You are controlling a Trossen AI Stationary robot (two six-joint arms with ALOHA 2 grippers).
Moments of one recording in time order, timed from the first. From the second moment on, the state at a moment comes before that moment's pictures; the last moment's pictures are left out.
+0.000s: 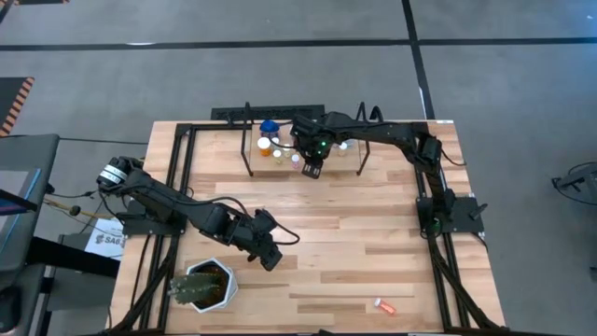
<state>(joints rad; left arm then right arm) -0.40 1.56 1.21 -0.68 -0.16 -1.14 -0.39 2.08 1.79 -1.01 -0.03 -0.05</state>
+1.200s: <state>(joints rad) -0.40 1.56 1.21 -0.67 -0.16 -1.14 -0.37 2.08 1.79 -1.02 -0.03 -0.29</state>
